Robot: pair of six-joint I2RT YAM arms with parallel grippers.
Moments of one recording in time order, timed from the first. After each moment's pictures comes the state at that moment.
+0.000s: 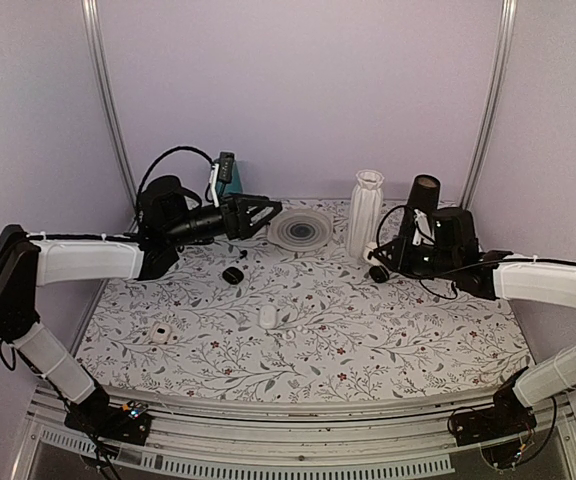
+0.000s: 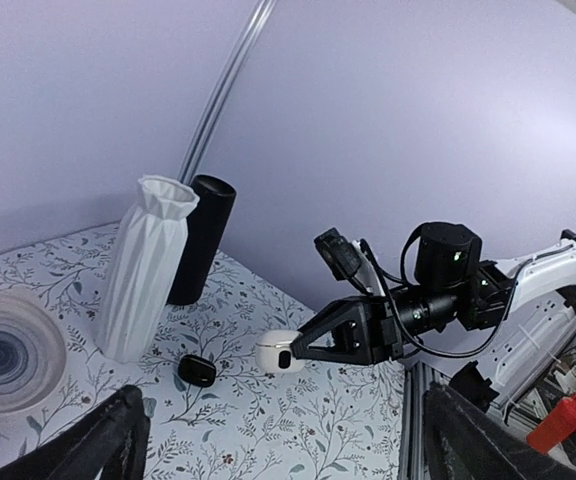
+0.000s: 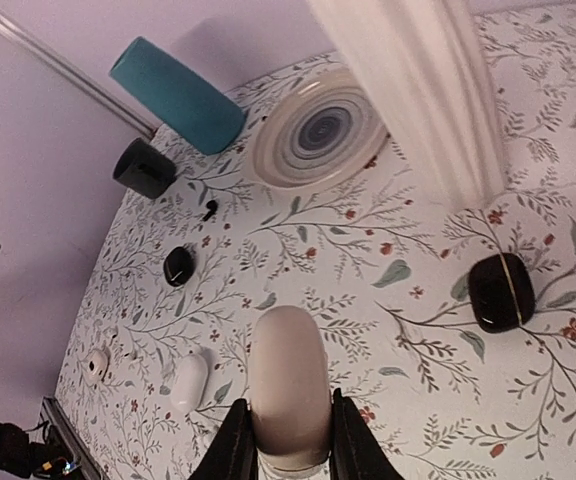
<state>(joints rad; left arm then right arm) -0.59 1.59 0.96 0.73 0.59 -0.50 0.55 1.34 0.77 0.12 -0.18 0.58</state>
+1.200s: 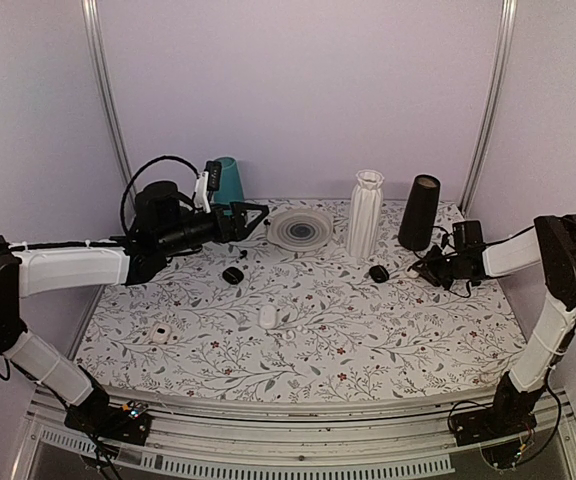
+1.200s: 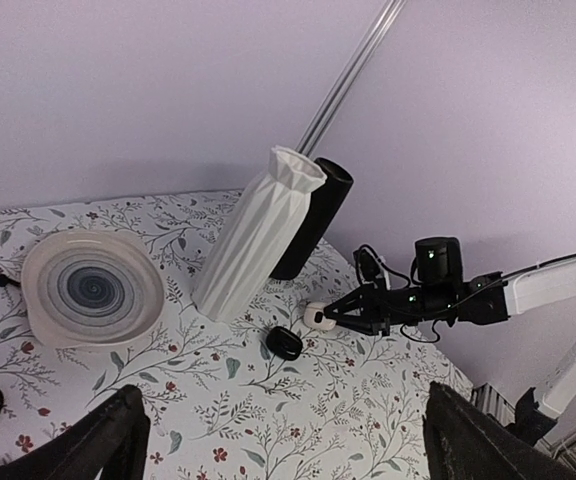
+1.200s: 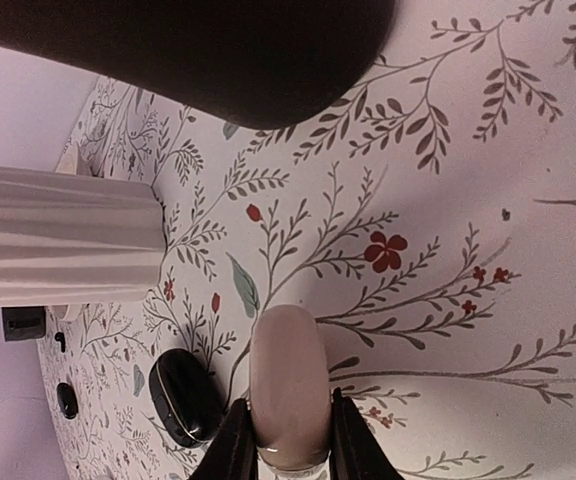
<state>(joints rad) -0.59 1.48 0.89 0.50 0.32 -0.48 0.10 1.77 0.82 0.18 -0.31 0.75</state>
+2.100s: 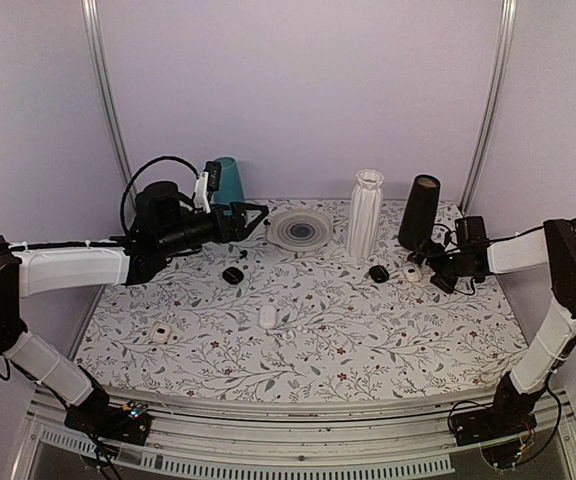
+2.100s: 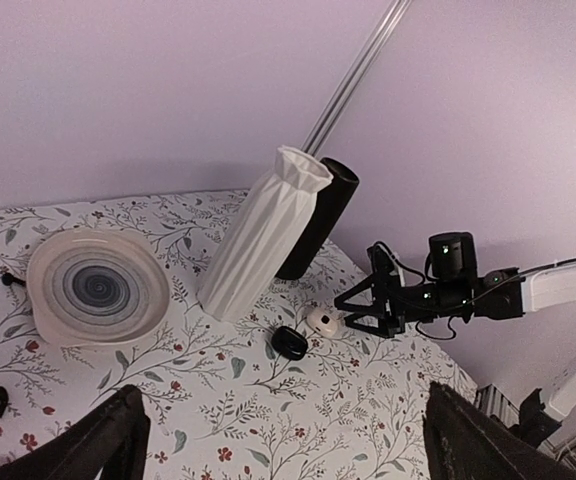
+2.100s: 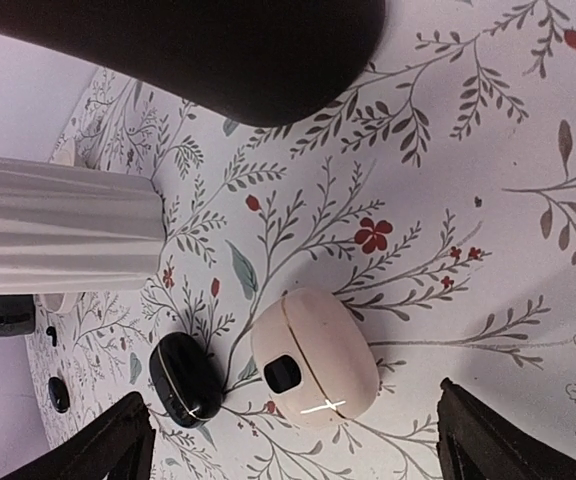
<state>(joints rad) -0.59 1.48 0.89 0.49 0.31 -0.48 0.10 1.72 0.83 0.08 -0.29 0.73</state>
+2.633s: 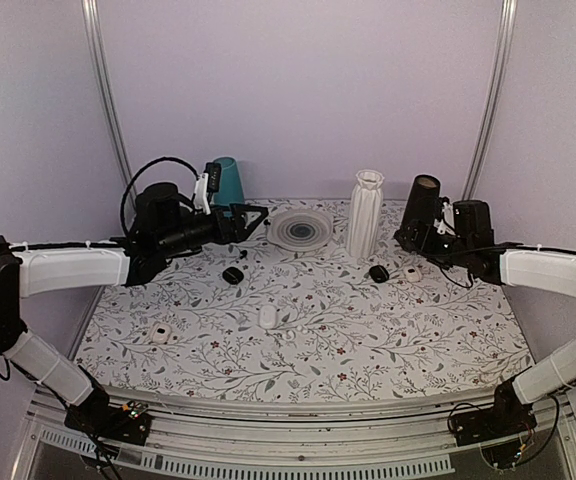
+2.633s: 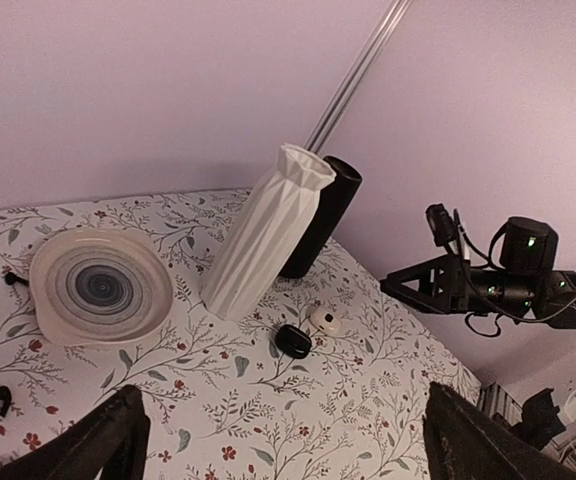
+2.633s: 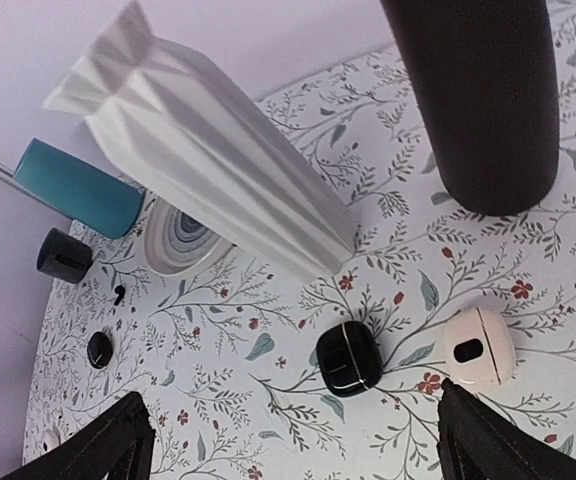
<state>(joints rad) -0.59 1.48 0.89 0.50 0.30 -0.47 0.30 1.40 0.78 0.10 -0.14 0.58</state>
